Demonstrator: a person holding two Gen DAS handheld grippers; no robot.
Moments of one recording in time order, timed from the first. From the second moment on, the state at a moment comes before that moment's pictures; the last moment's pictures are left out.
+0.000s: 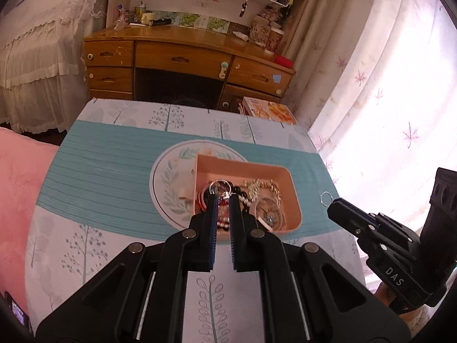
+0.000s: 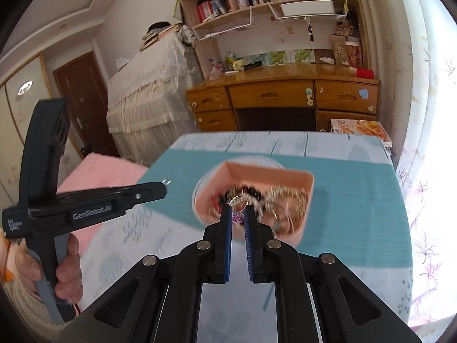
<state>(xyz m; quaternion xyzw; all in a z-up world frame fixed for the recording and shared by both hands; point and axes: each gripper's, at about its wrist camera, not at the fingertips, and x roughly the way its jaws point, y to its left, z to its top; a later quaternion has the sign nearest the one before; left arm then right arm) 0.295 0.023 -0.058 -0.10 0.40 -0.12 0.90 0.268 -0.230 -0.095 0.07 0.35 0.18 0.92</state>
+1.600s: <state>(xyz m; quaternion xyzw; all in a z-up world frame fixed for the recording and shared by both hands) 0.241 -0.007 -0.077 -0.07 0.45 -0.15 0.88 0.294 -0.243 -0.122 0.15 0.41 0.08 0.89</state>
